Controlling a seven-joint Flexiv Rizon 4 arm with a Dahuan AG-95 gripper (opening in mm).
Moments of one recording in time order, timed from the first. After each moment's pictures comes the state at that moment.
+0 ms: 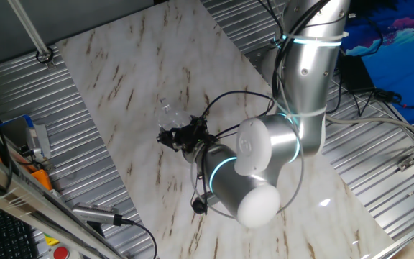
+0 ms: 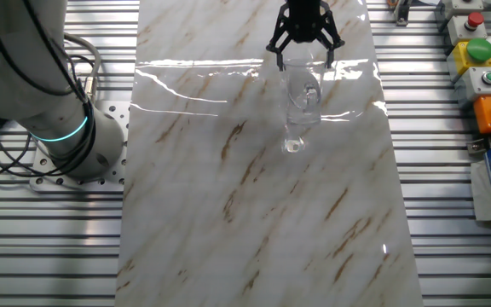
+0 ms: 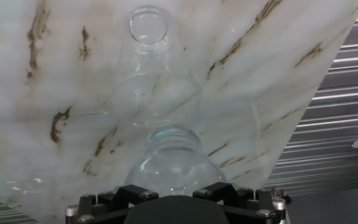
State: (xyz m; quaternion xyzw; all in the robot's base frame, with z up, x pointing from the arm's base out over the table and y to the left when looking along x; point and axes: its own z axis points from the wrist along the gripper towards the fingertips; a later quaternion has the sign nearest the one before) arm 0.481 0.108 0.140 0.60 -0.63 0.38 0.31
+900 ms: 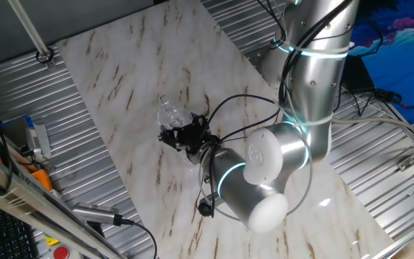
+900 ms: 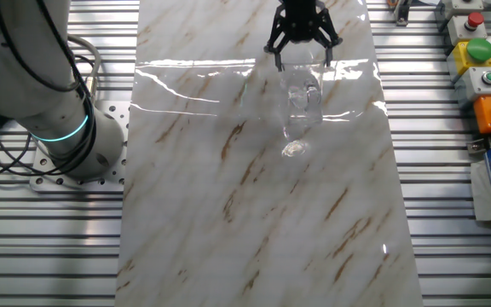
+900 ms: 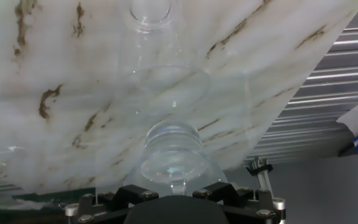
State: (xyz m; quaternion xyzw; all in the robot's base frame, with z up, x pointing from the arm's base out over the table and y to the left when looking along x) arm 0.477 0.105 0.147 0.59 -0.60 0.42 0.34
